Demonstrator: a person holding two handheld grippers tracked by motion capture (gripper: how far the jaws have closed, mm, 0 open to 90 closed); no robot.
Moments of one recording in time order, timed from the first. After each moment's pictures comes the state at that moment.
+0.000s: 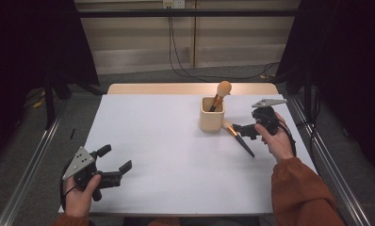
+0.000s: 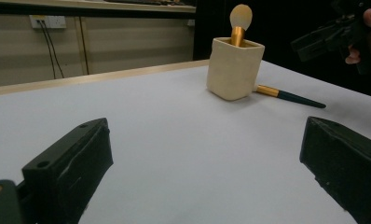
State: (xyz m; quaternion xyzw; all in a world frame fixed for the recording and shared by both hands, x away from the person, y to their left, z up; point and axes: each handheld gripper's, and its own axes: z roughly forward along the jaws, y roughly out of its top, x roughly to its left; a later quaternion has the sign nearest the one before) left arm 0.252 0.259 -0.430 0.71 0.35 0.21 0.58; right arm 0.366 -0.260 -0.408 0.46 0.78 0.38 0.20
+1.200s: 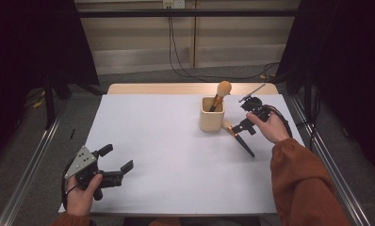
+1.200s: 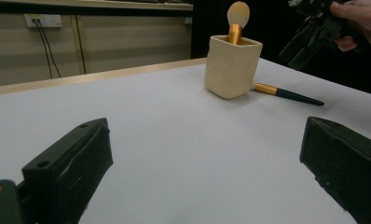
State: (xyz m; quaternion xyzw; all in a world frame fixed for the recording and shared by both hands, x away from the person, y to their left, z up) left arm 0.255 0.257 -0.431 0.71 0.34 0.20 0.58; right arm 0.412 -0.248 -0.402 0.46 0.86 0.20 0.06
